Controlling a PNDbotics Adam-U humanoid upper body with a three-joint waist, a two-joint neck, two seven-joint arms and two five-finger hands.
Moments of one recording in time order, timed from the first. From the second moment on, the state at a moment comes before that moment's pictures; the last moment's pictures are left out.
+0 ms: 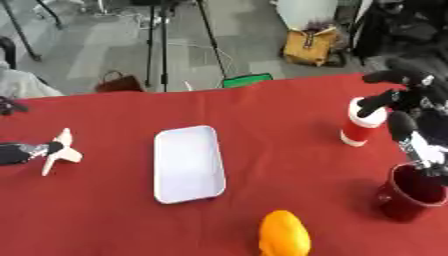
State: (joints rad) left arm -0.46 0.55 0.00 -1.42 -0.89 0.12 -0.14; right arm -0.31 -0.38 -0.19 -1.85 -0.20 -0.37 0.54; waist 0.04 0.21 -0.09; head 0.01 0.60
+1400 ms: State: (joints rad) left arm -0.48 0.48 -0.01 -1.21 -0.98 0.16 0.00; right arm -0.31 -0.38 -0.19 -1.85 -0.20 -0.37 0.55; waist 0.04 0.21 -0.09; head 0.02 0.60
